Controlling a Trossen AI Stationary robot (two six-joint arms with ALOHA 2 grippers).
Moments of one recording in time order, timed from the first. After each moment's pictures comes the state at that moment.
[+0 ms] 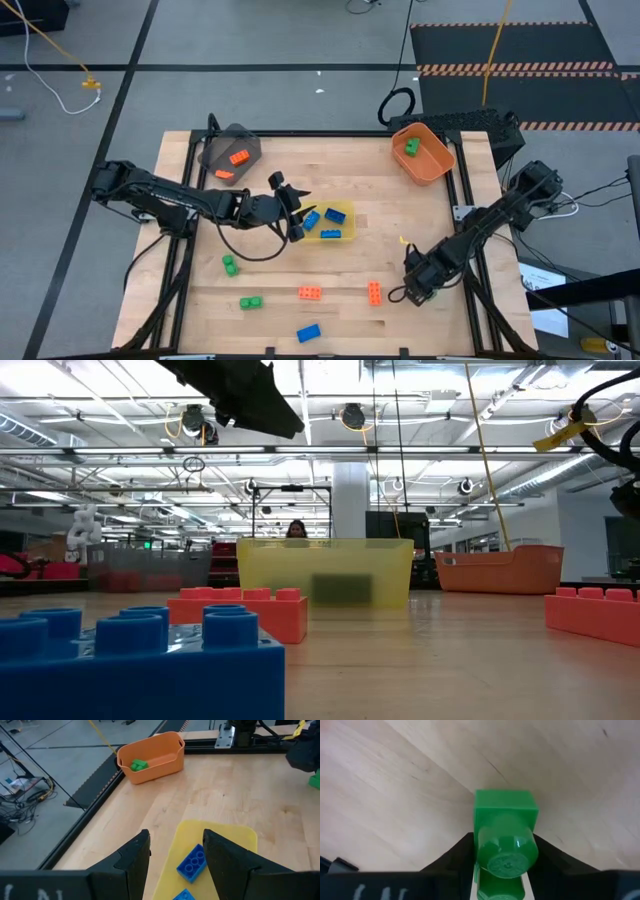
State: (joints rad) left arm -0.15 1.39 0.93 -0.03 -0.54 -0.05; right arm 0.66 1.45 0.57 -0.57 -0.26 1.54
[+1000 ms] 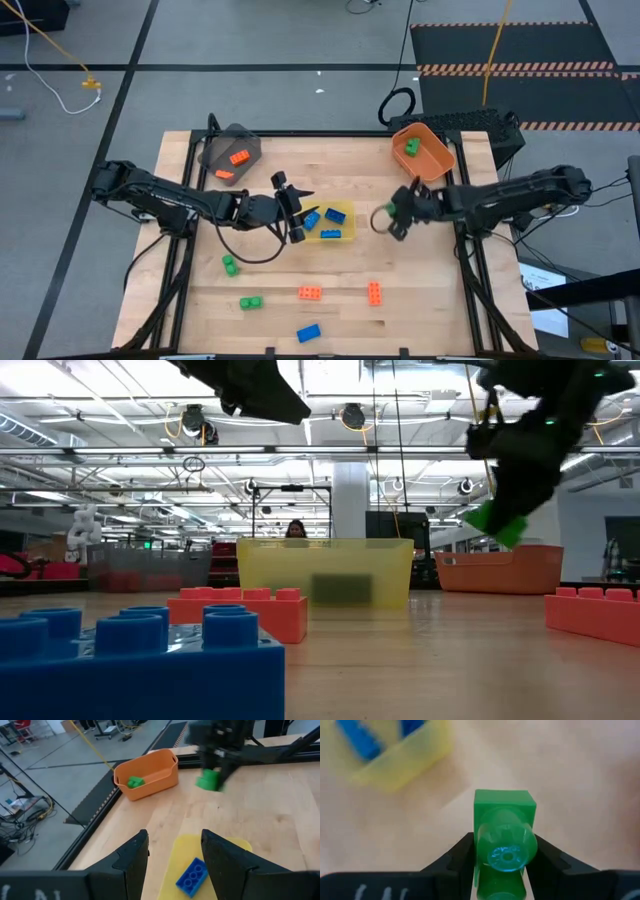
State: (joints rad) left arm -0.16 1.39 0.93 0.05 -0.54 0.05; right arm 0.05 1.08 0.63 -0.65 0.31 0.64
